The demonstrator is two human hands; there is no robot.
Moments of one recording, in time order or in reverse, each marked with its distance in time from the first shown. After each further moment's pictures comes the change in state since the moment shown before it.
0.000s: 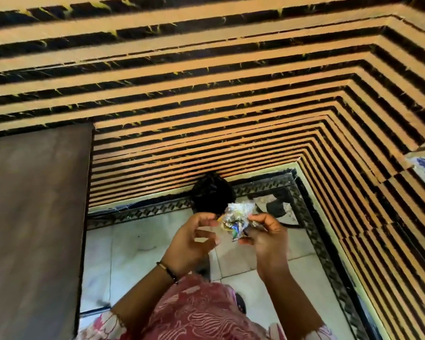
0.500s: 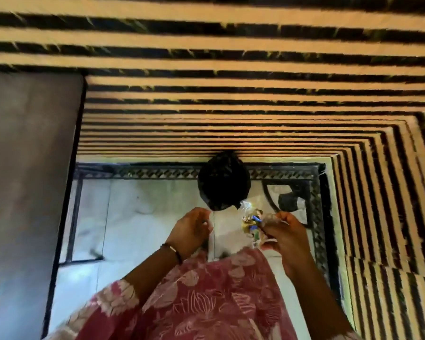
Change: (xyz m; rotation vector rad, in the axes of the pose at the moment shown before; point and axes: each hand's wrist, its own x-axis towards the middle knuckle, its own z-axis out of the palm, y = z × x) left_hand 0.142 -0.101 -0.041 0.140 0.068 -0.385; right_hand 0.179 0.008 0.047 -0.401 -0.145 0.336
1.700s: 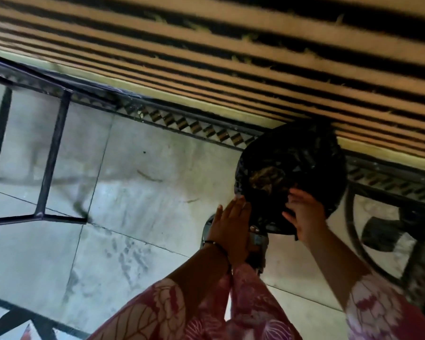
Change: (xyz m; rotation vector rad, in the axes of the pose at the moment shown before) left_hand 0.268 -0.222 0.137 0.418 -0.190 -0.232; right_hand 0.424 0.200 0.140 -0.150 -0.038 0.372
